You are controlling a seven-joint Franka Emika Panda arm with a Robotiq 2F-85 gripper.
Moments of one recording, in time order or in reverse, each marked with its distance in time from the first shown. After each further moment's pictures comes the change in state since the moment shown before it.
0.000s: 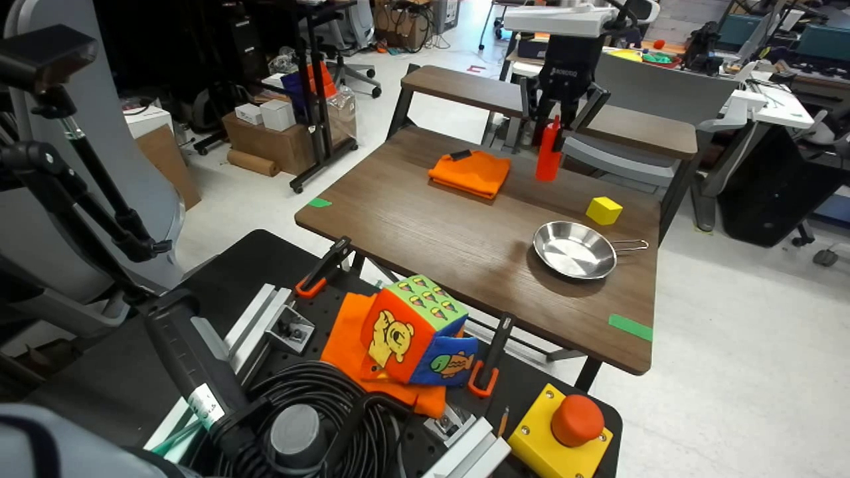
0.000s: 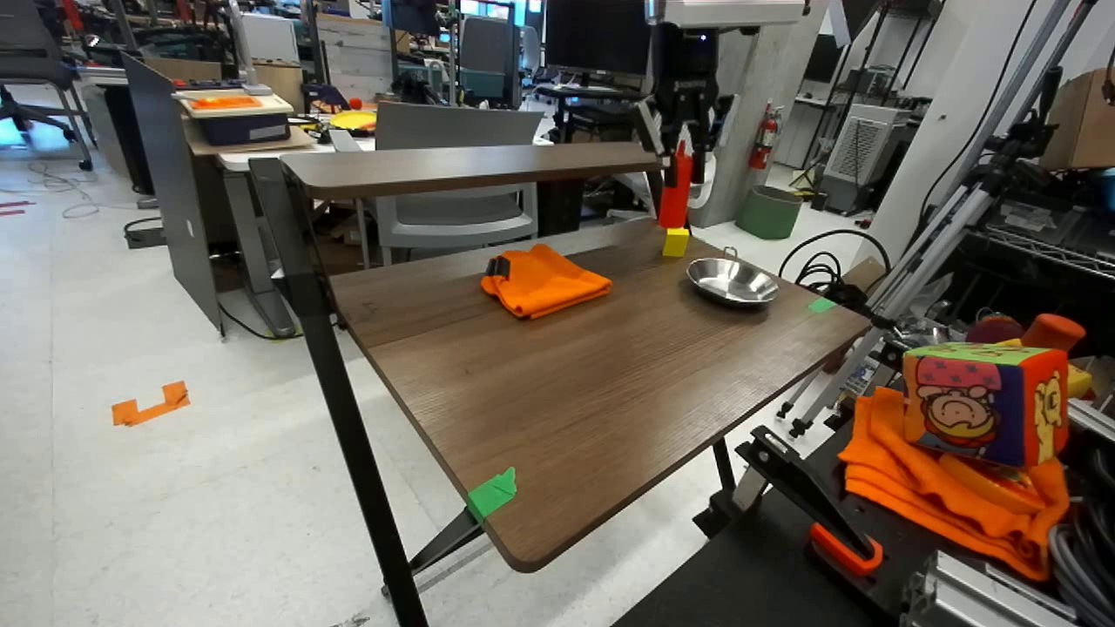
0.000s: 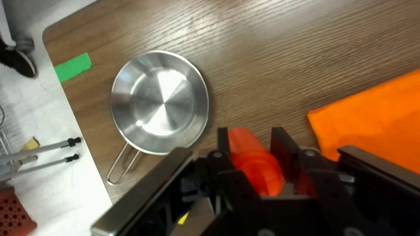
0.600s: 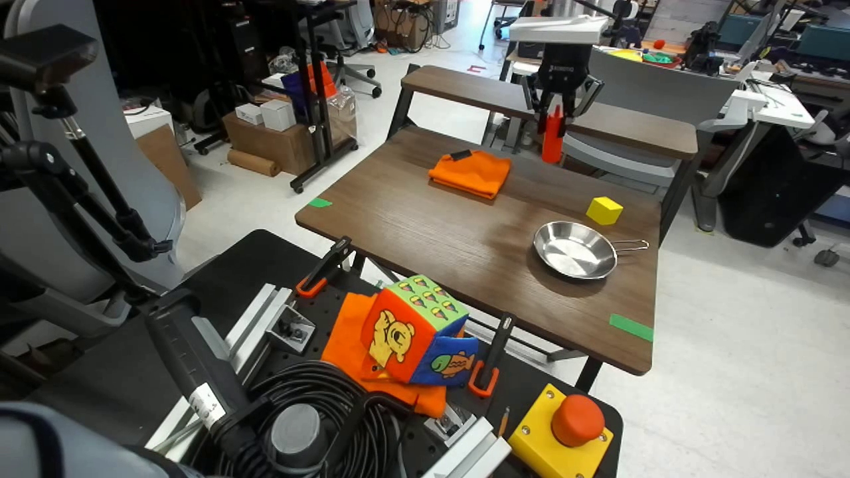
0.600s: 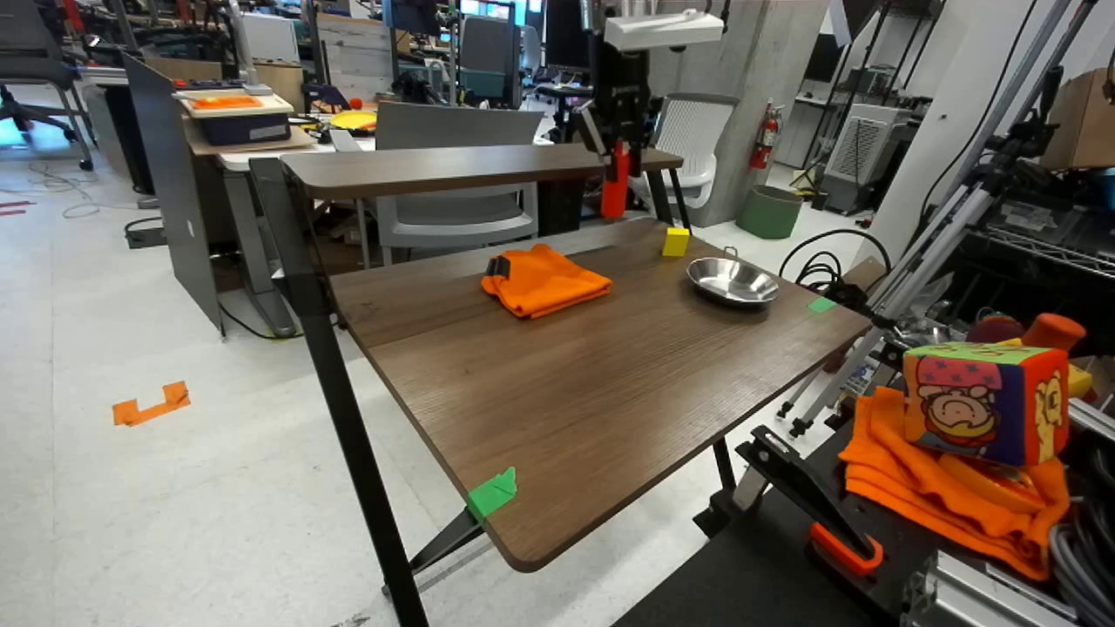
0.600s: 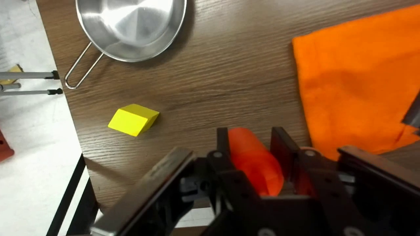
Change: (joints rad) arm 0.030 0.290 0.008 0.454 -0.053 -0.072 -0.120
